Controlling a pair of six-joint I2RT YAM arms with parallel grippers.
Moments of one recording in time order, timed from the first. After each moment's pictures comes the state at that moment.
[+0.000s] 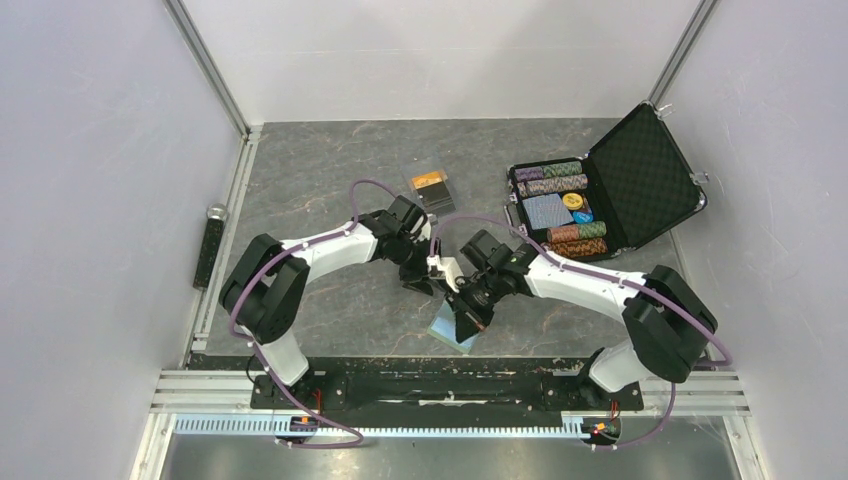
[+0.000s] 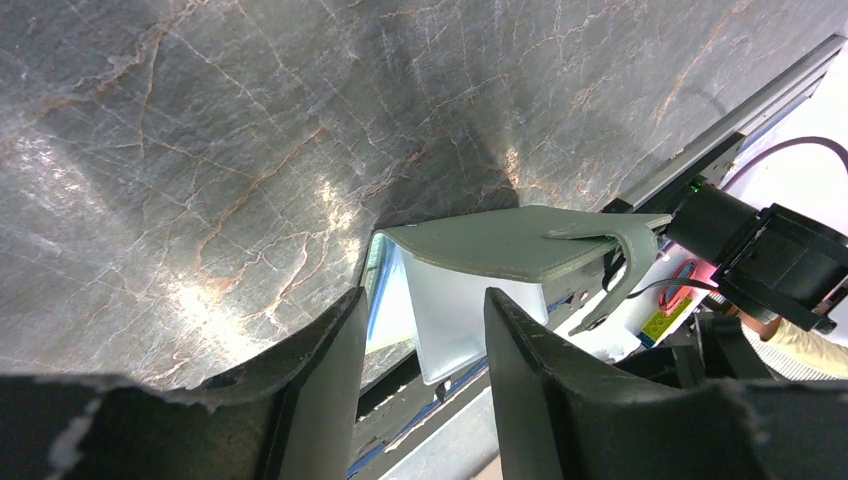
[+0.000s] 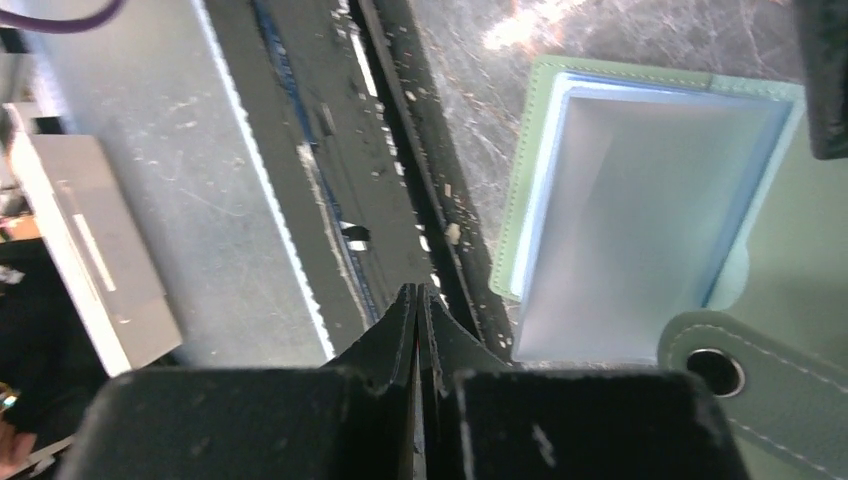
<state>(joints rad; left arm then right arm) -0.65 1.72 1.05 -0.46 0.51 -0.63 0.80 1.48 0.87 -0.56 -0.73 -0.05</state>
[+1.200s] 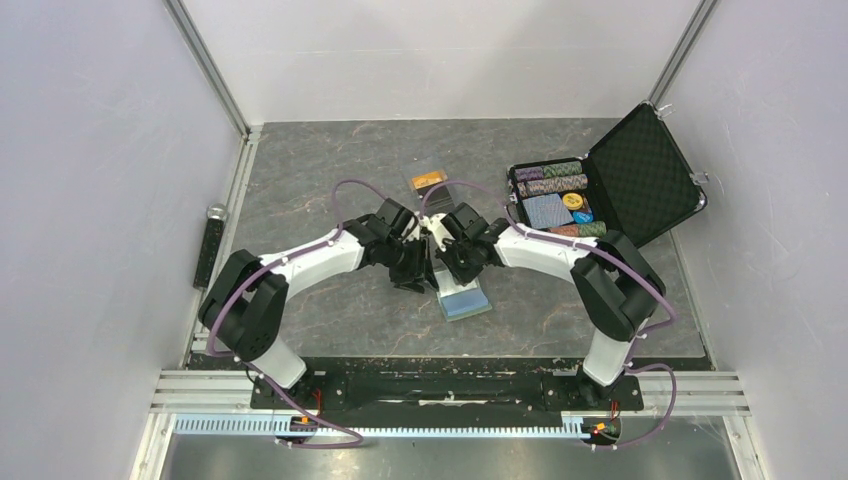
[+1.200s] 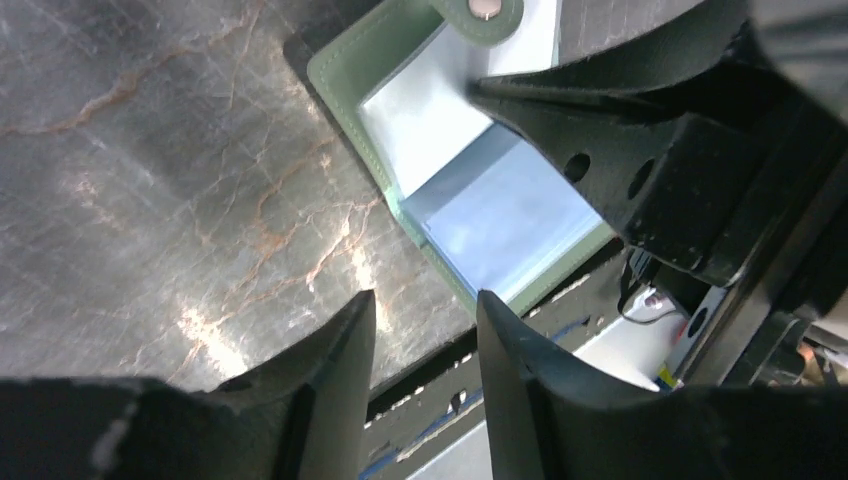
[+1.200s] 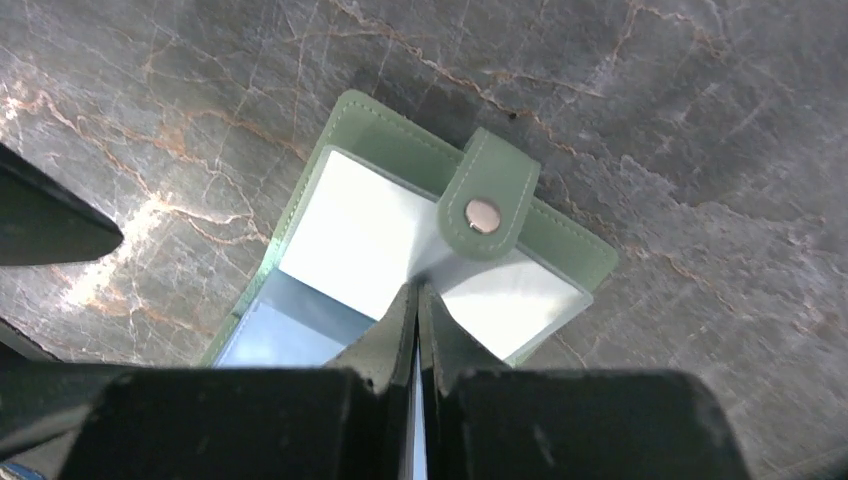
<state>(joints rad) -0.64 1.59 0.98 -0.46 0.40 -0.66 0.75 1.77 1.11 -0.45 -0.11 -0.04</state>
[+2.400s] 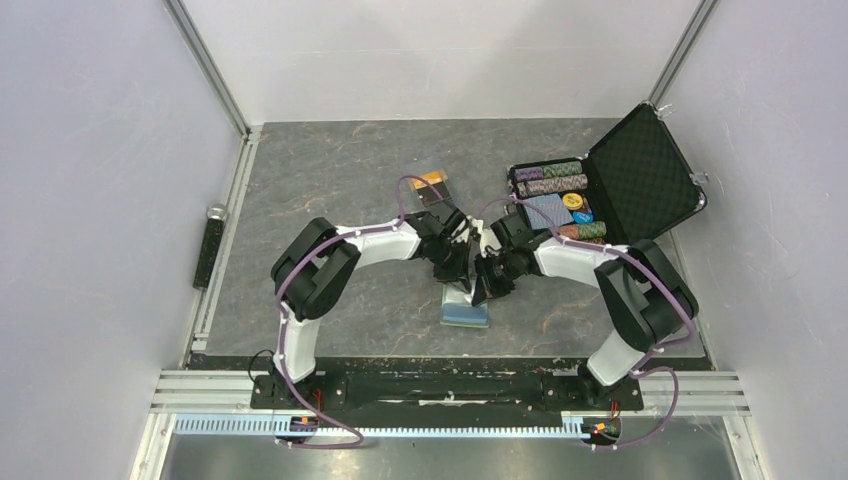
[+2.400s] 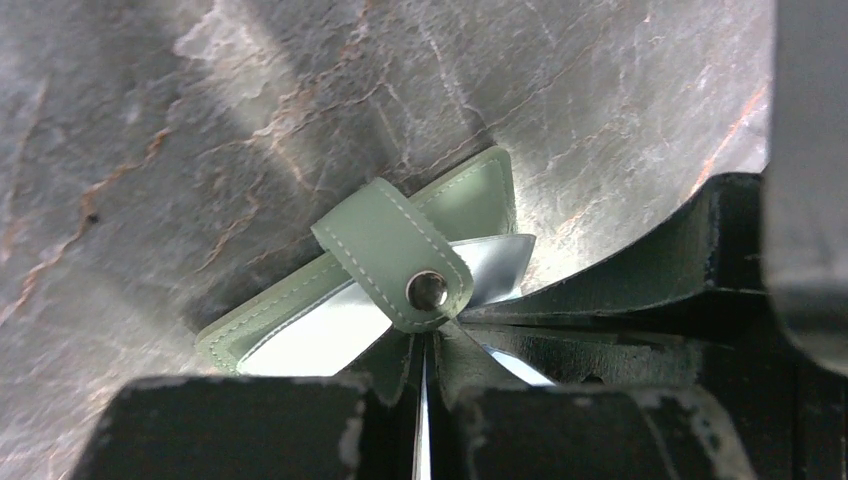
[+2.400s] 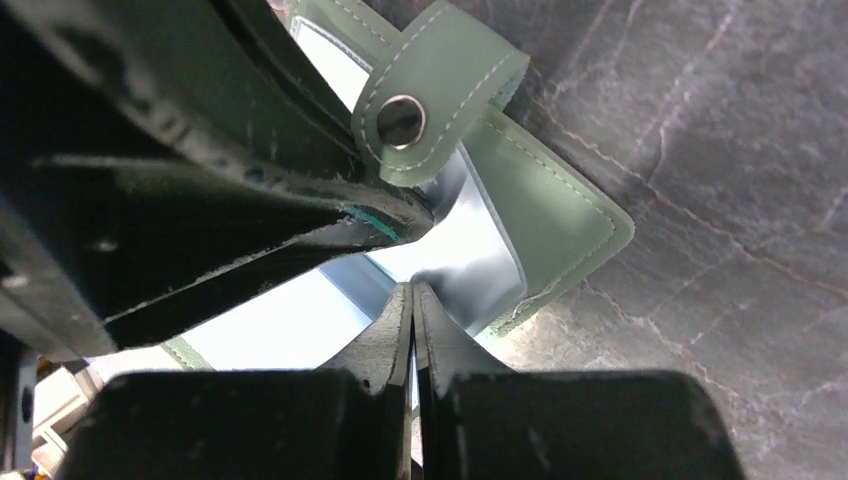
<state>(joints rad) -0.80 2.00 1.27 -0.38 0.38 -0.61 0.54 1.66 0.81 -0.34 -0.50 0.25</state>
